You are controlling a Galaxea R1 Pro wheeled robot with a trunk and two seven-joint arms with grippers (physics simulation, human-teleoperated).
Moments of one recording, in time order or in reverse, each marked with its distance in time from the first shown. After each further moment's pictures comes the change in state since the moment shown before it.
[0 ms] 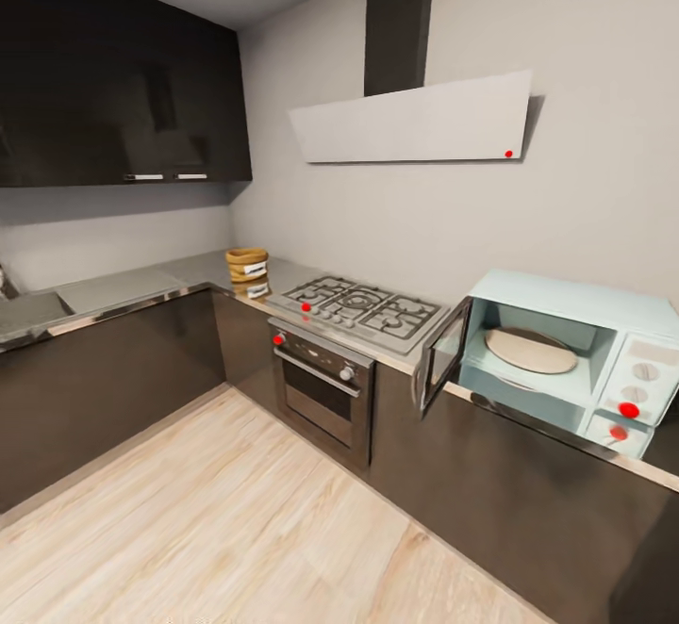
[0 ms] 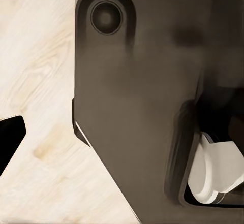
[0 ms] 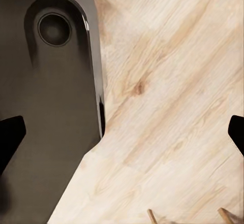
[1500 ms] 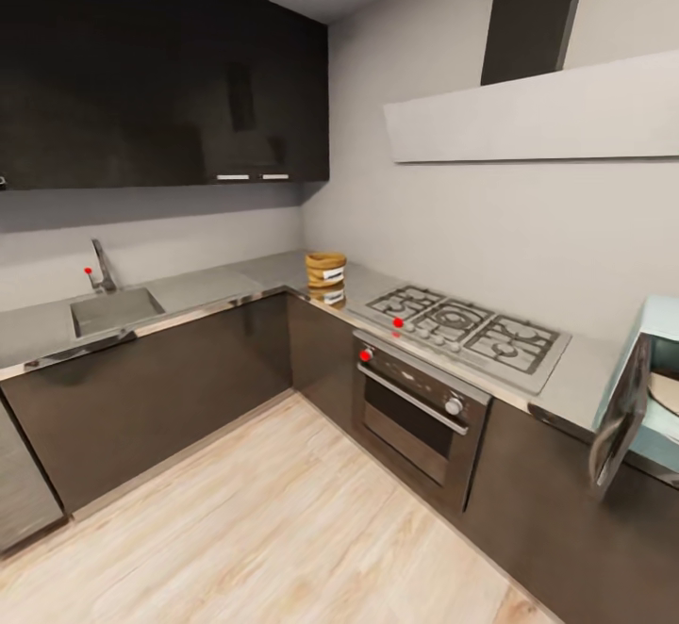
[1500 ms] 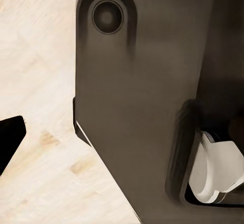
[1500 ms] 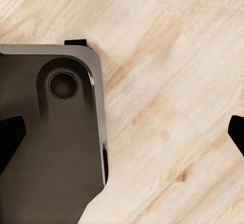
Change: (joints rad) left arm 0.000 0.002 0.000 0.001 0.000 0.001 0.000; right arm 0.001 0.000 0.002 -0.003 0.000 -0.184 0.005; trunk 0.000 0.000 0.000
